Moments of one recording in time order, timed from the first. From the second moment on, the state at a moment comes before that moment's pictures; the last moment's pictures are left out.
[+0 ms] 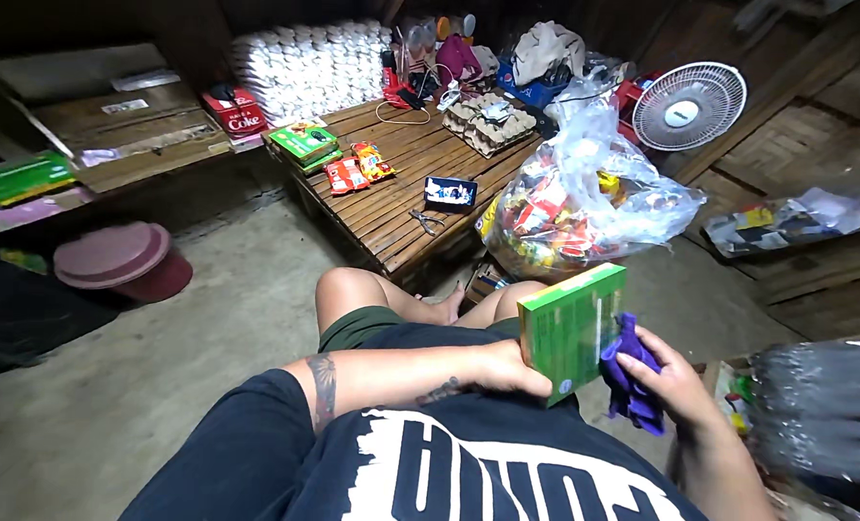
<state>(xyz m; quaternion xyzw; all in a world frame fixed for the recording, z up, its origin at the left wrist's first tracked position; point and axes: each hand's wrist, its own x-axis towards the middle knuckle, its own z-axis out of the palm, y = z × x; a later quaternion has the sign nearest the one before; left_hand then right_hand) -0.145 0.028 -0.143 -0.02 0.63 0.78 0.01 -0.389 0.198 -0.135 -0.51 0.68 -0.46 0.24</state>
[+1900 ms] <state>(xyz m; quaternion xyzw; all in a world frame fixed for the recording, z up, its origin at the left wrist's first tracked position) -0.152 0.000 -0.182 -0.12 0.39 0.91 -0.01 -0.320 0.062 -0.159 -0.70 0.57 -0.43 0.12</state>
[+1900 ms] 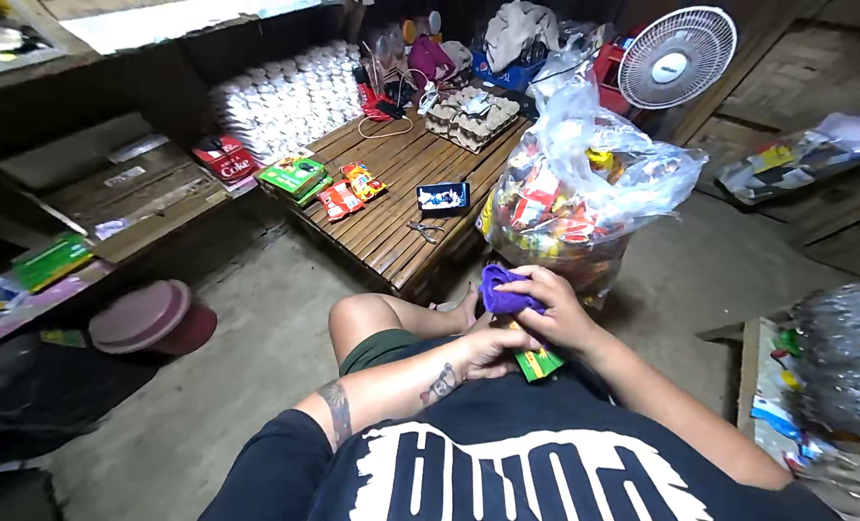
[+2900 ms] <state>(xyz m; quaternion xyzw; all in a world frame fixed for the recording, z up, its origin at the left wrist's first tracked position) -0.147 0.008 -0.174 -0.12 0.44 0.89 0.01 -0.318 0.054 -0.131 -0.69 0.66 -0.24 0.17</state>
